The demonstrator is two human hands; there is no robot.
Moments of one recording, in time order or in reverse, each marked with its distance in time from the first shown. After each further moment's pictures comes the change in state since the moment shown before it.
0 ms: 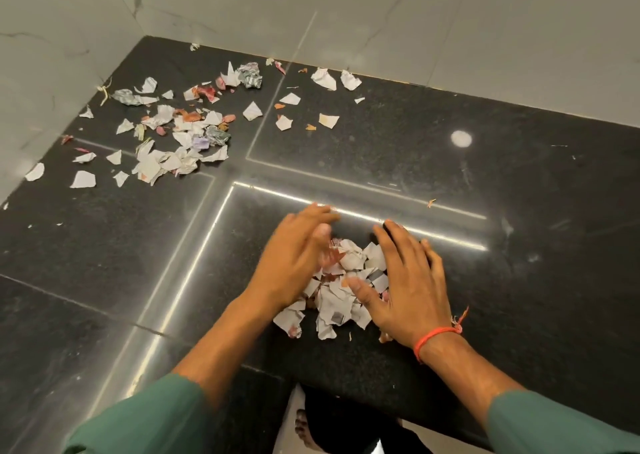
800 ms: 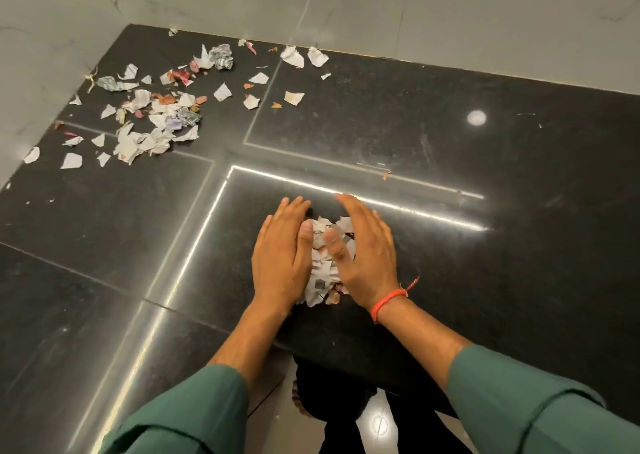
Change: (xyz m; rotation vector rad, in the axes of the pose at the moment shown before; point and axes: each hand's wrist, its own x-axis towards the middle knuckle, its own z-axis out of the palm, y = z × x) left_hand -0.032 0.027 0.089 0.299 0.254 -0.148; right_hand -0.004 0.016 -0.008 0.630 0.136 -0.018
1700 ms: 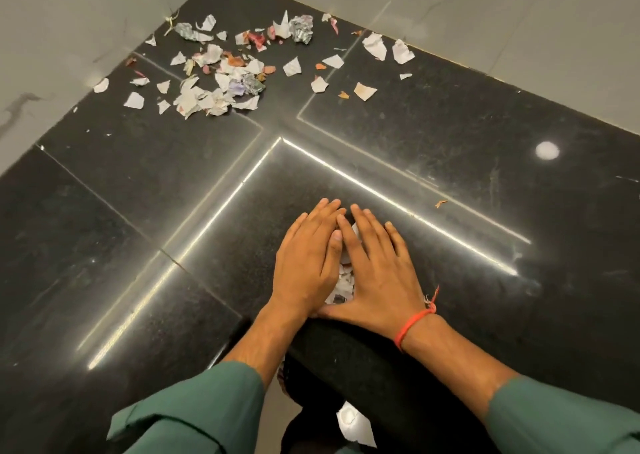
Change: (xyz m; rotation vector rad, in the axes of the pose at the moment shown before) left_hand -0.003 0.006 0.003 0.042 0.062 -0.051; right_hand 0.021 0.005 -0.007 -0.487 -0.526 -0.371
